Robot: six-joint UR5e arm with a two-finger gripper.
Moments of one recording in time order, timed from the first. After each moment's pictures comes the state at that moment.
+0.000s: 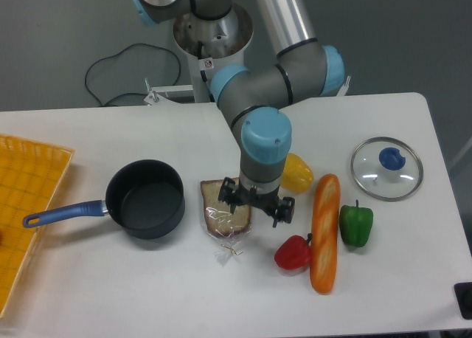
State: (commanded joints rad) arm 2.42 -2.05 -1.55 -1.02 1.49 0.66
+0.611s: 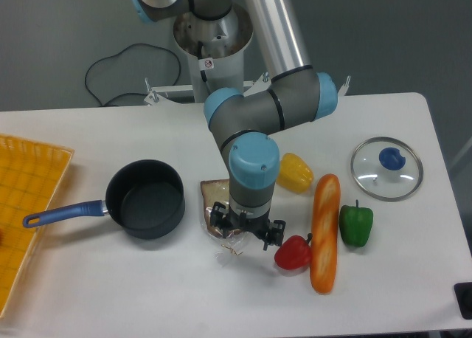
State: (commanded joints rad) arm 2.39 -2.12 -1.54 -0.95 1.49 0.62
